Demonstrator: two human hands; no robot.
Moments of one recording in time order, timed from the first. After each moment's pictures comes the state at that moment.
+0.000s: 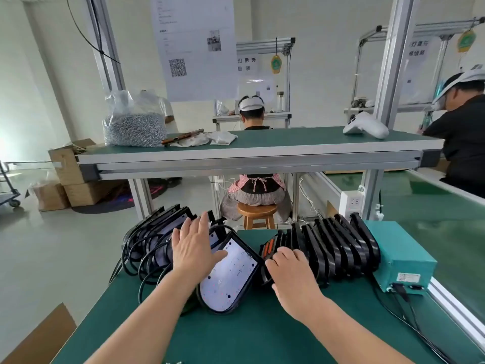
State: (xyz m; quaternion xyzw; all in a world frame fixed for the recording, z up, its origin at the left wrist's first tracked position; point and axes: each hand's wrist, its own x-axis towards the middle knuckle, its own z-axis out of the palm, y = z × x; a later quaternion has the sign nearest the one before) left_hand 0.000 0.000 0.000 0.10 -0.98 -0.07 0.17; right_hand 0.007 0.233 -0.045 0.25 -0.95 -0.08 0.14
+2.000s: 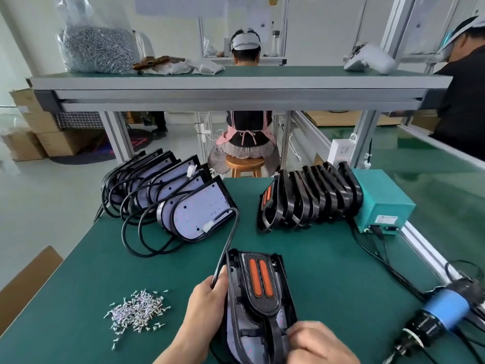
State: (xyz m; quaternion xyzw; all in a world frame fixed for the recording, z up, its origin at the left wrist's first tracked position) left_hand 0.147 0.084 -0.109 0.21 -0.74 -0.64 -0.02; right_hand 0.238 0.206 -0.199 0.22 -0.81 0.55 -0.03
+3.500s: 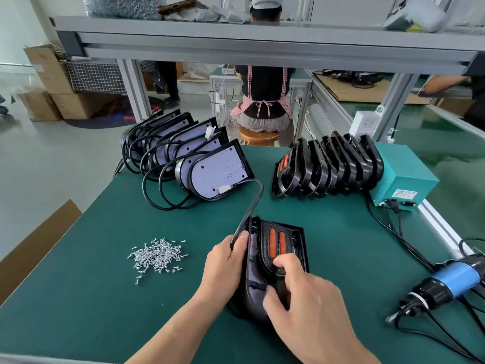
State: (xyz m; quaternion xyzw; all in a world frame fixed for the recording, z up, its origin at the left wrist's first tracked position) left_hand 0.169 0.094 -0.107 0.15 -0.79 -0.60 0.05; right_hand 0.217 0.254 -0.071 0.17 -0.95 0.24 0.07
